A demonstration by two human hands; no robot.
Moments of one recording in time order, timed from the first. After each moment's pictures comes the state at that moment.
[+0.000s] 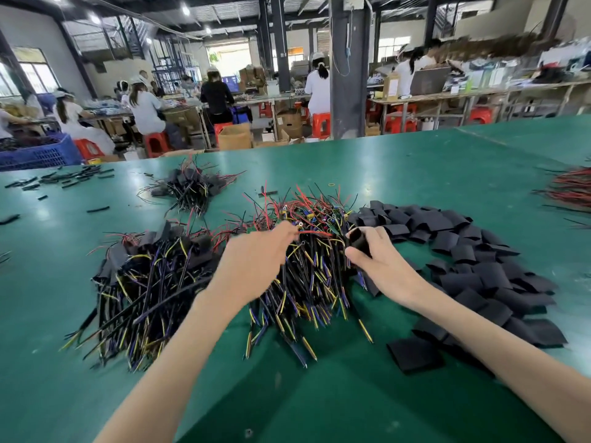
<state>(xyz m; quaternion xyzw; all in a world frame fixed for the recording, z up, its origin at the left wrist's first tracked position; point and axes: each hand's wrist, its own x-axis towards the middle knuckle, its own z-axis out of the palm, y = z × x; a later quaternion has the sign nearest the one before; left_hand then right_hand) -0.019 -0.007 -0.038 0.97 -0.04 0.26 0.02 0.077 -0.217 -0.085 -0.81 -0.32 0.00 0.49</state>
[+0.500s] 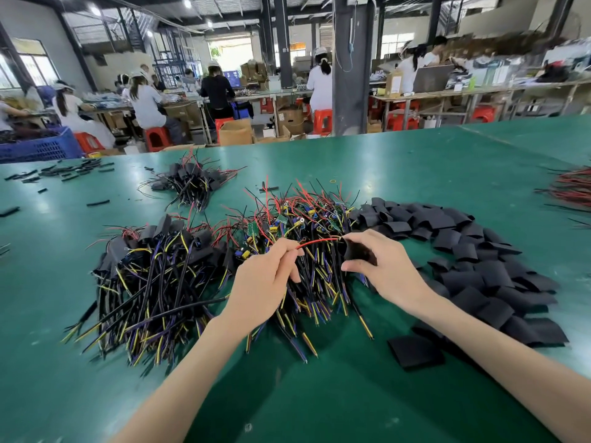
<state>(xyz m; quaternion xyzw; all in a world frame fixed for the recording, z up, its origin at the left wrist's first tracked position) -0.037 -0.025 -0.076 0.92 -0.05 0.28 0.28 0.064 -0.218 -0.082 -0.82 -0.35 -0.11 0.45</state>
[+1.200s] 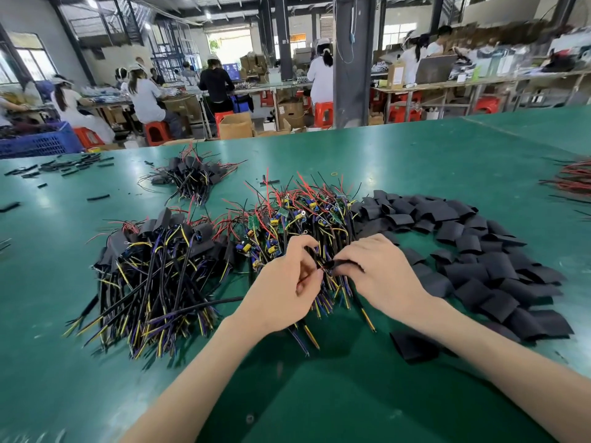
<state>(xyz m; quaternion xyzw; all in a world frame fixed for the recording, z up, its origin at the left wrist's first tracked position) -0.041 -0.044 -0.081 0.92 -0.12 0.21 0.32 0.035 -0.210 -0.077 -0.82 -0.44 -0.24 0.27</state>
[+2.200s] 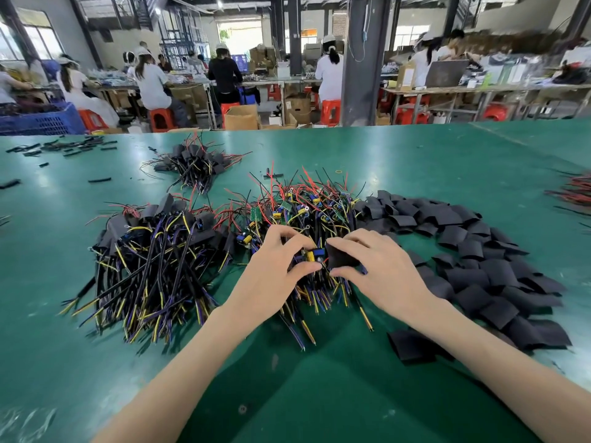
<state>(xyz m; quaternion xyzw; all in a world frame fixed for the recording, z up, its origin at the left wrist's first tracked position) -0.037 -0.030 -0.087 0.93 -0.06 0.26 0.25 0.040 -0.215 -0.081 -0.84 -0.44 -0.26 0.20</state>
